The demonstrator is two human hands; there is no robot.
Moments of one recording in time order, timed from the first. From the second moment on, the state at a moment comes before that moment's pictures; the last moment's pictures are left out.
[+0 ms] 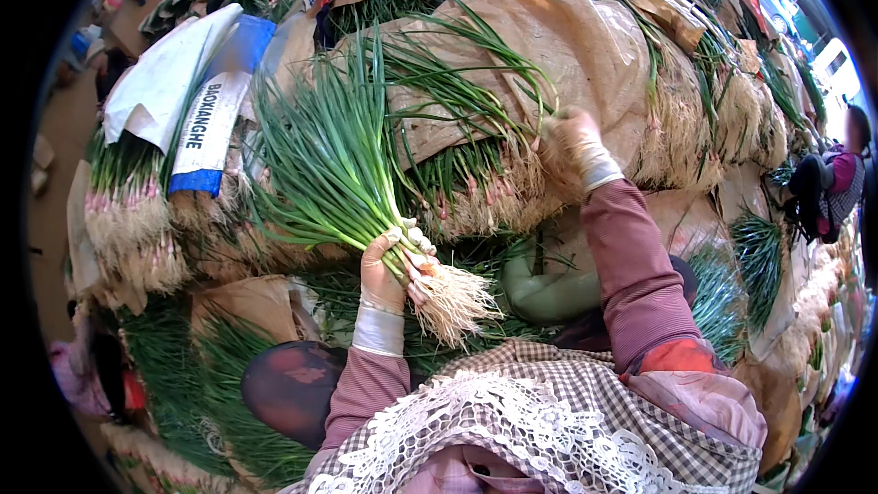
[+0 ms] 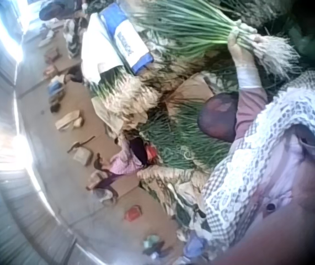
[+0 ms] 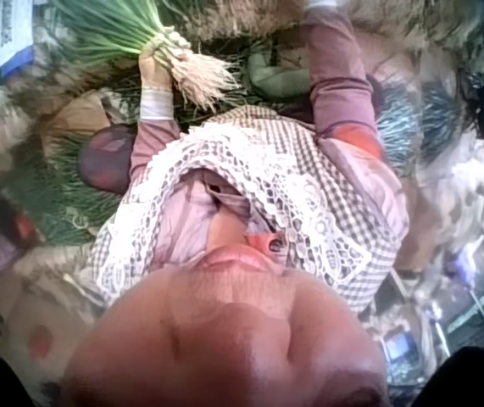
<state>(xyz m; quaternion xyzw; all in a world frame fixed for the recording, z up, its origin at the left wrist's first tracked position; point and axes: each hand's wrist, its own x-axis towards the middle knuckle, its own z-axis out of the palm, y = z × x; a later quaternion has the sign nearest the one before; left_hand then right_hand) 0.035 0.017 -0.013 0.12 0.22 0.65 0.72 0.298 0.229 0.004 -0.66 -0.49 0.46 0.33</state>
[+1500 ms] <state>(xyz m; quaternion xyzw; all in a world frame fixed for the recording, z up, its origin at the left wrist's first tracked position) 0.036 -0.007 0.098 0.09 0.22 0.77 0.59 0.302 0.089 0.053 -0.14 -0.26 0.79 0.54</state>
